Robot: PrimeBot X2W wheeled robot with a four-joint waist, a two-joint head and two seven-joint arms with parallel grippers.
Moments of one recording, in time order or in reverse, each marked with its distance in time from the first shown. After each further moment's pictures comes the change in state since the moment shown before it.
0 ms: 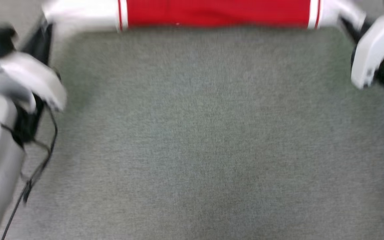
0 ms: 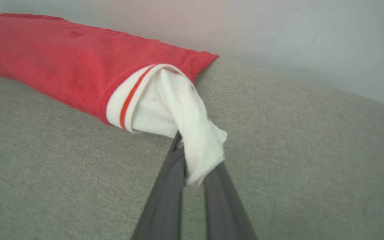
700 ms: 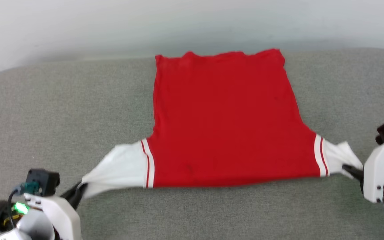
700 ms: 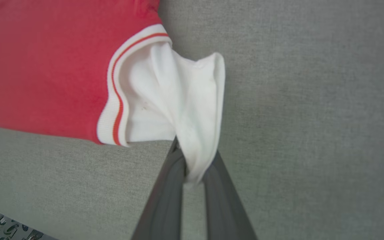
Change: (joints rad) left arm 0.691 0.203 -0.061 -0.453 -0.158 0.147 0.257; right arm 0.569 -0.103 -0.132 -0.129 0.210 0.001 0.305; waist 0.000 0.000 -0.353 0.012
